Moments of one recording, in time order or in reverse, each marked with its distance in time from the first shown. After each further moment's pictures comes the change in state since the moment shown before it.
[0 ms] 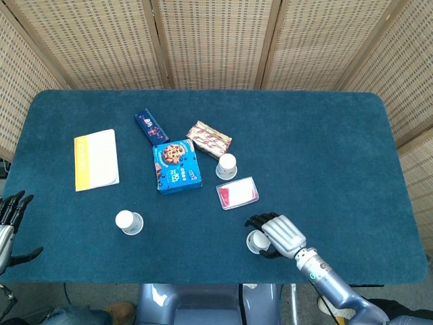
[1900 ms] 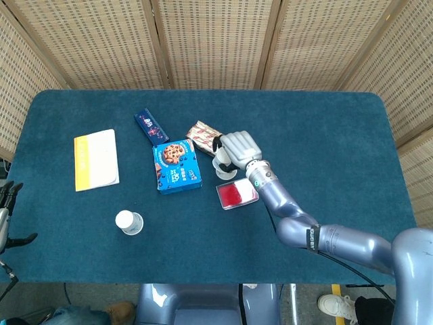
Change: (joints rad) left arm -0.089 -0.025 -0.087 0.009 -0.299 -0.141 0.078; right arm 0.661 -0.113 0.286 0.349 0.852 -0.209 -0.255
